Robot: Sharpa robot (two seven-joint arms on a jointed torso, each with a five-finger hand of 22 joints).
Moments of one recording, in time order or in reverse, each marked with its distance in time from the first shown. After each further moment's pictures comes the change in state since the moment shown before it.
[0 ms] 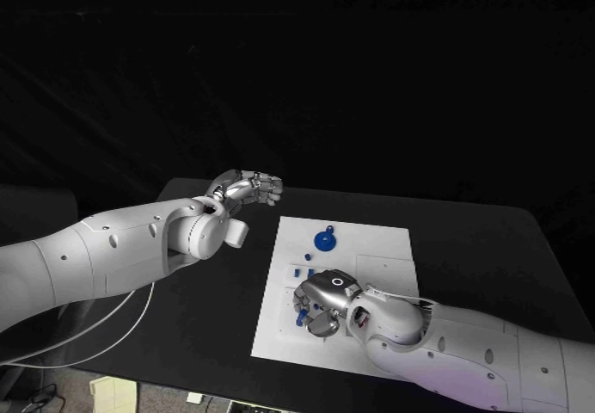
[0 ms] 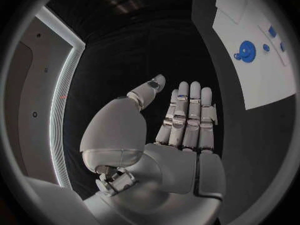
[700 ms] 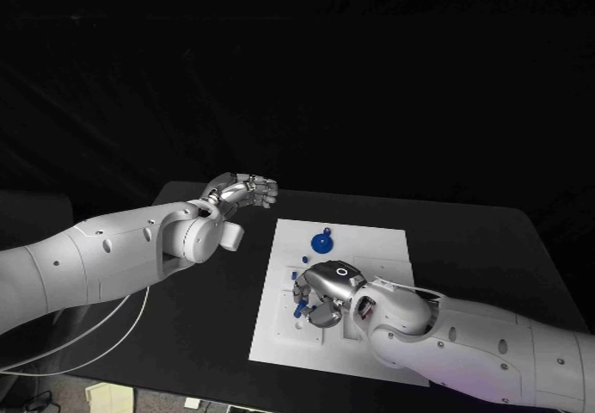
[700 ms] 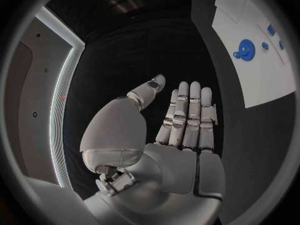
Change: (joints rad) left arm 0.000 -0.004 0.000 -0.001 0.000 0.000 0.000; left_hand 0.000 0.000 0.000 0.000 0.000 0.000 0.000 0.000 0.001 0.000 0.000 0.000 0.000 0.000 0.000 0.000 -0.001 0.005 0.000 0.000 0.000 -0.001; right arm 0.028 -0.048 0.029 0.065 0.064 -0.009 -0.001; right_hand 0.012 0.004 -0.003 0.003 0.003 0.000 0.000 -0.001 -0.001 -0.002 0.002 -0.004 -0.006 0.000 0.000 0.000 0.000 0.000 0.002 0.002 0.000 0.000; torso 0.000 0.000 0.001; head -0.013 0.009
